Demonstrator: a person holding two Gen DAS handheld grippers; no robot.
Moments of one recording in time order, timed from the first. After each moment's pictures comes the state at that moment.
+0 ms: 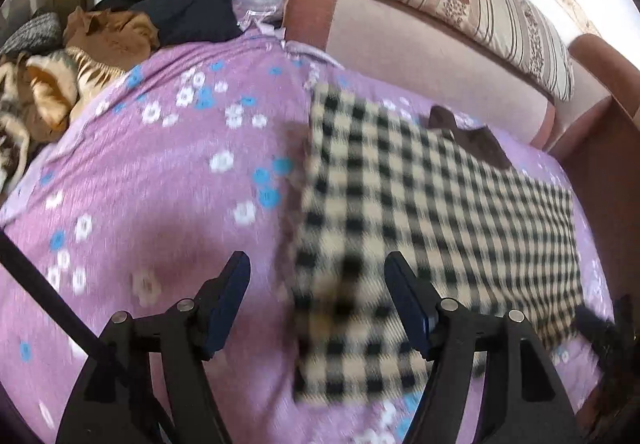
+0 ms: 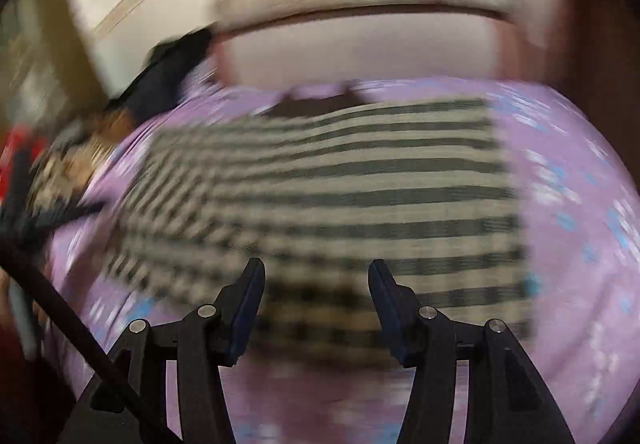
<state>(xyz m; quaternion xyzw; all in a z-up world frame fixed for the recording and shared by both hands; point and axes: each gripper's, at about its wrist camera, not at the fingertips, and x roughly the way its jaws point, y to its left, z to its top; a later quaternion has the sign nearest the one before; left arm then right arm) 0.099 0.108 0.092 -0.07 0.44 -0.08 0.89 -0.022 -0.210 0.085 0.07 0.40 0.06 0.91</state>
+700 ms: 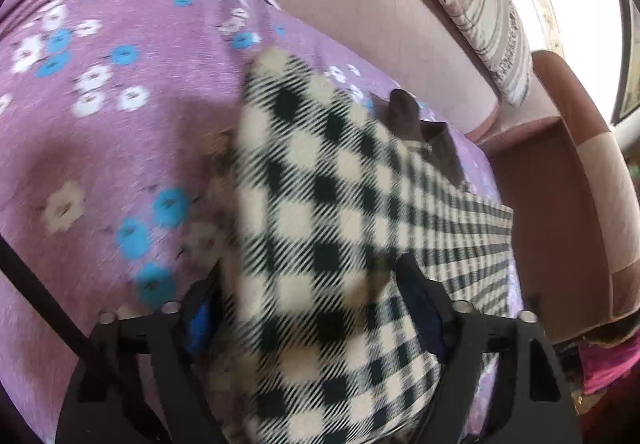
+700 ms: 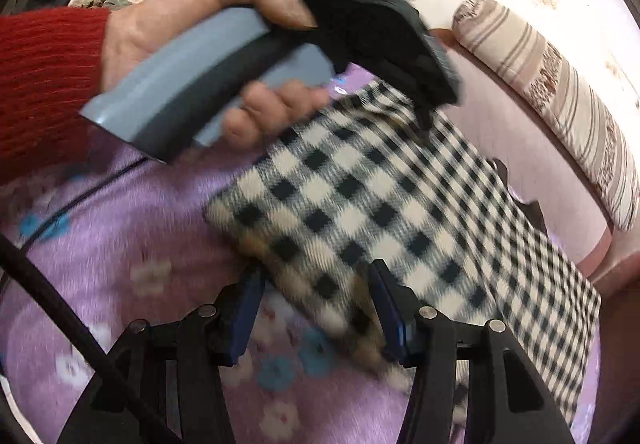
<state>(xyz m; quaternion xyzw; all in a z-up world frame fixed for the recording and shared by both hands) 0.225 0.099 0.031 -0.20 0.53 -0.27 0.78 -0.016 0.030 0.023 -0.26 0.36 0.15 0.88</state>
